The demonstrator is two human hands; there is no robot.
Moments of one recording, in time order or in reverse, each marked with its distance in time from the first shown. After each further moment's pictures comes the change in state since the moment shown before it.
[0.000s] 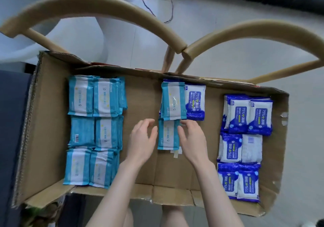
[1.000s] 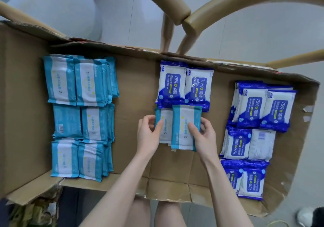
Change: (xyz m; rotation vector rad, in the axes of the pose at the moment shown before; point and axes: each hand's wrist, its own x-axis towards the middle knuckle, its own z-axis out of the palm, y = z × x) left_hand 0.026 -0.032 0.087 -0.320 0.030 -0.367; right_hand 0.021 0.064 0.014 0.897 -0.016 0.399
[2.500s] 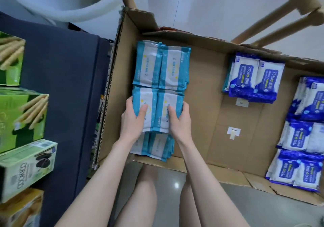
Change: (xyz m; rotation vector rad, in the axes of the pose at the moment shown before) left_hand 0.014 -0.073 -0.257 0.035 0.125 0.119; right_hand -0.093 0.041 0.258 -0.267 -0.104 -0.144
